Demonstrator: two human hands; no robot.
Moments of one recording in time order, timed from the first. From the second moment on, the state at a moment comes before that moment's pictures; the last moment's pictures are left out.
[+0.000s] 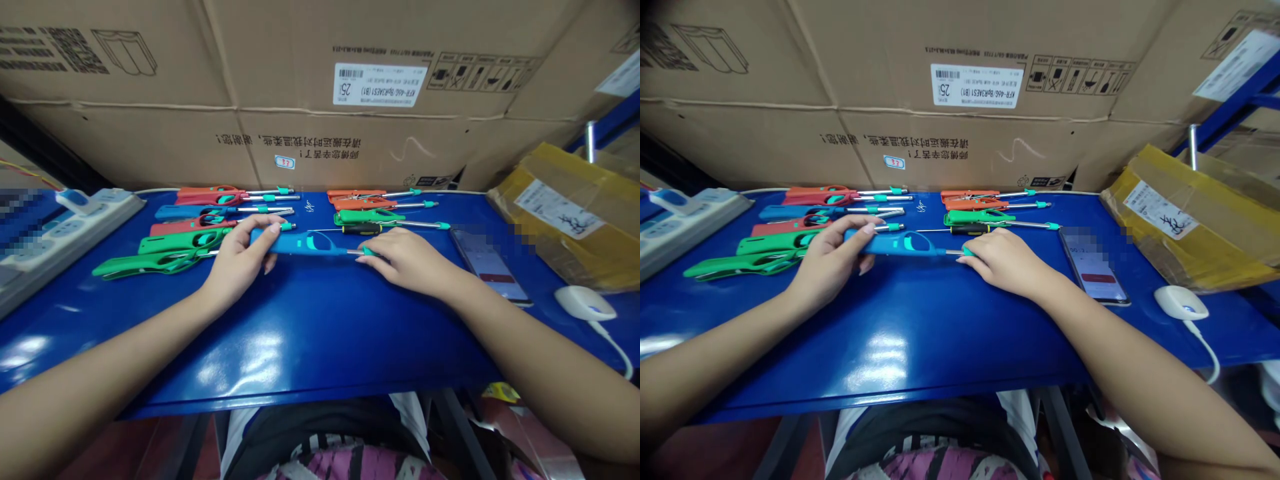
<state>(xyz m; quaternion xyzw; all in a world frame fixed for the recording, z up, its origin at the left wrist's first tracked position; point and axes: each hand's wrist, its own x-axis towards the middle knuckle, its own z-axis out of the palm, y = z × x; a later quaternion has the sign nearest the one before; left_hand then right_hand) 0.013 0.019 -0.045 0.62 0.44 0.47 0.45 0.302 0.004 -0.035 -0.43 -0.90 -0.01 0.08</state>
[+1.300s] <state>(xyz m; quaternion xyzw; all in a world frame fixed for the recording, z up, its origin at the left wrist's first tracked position) 0.017 0.007 -0.042 0.64 0.49 0.28 0.51 0.291 -0.005 -0.049 -0.41 -0.90 0.07 0.11</state>
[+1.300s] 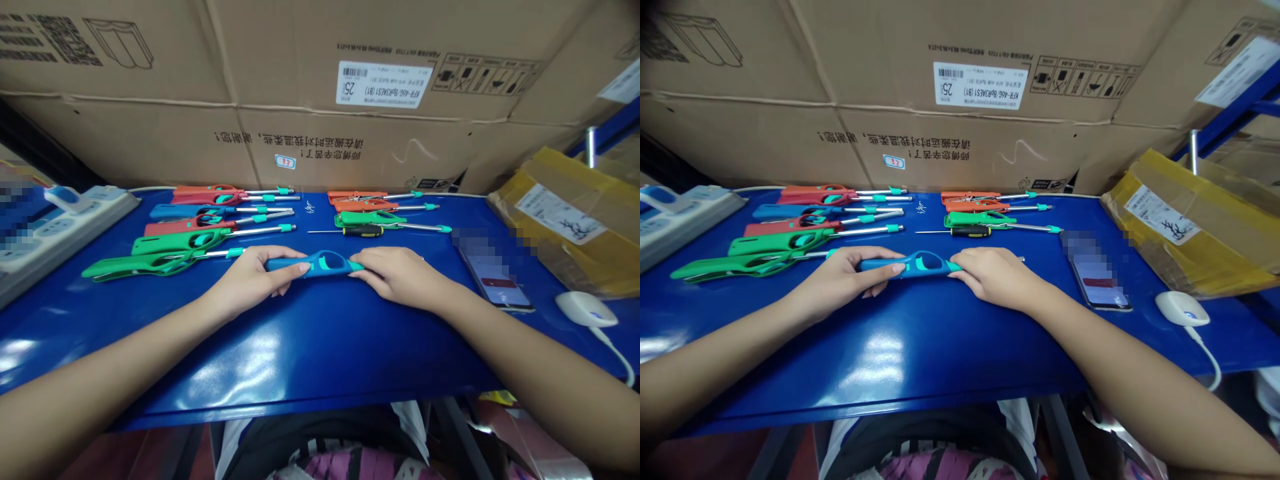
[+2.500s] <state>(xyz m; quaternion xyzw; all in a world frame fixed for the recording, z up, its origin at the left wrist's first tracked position) 0.005 0.000 -0.043 0.88 0.41 0.18 0.15 0.324 0.037 -0.065 -0.53 -0.80 0.04 0.27</state>
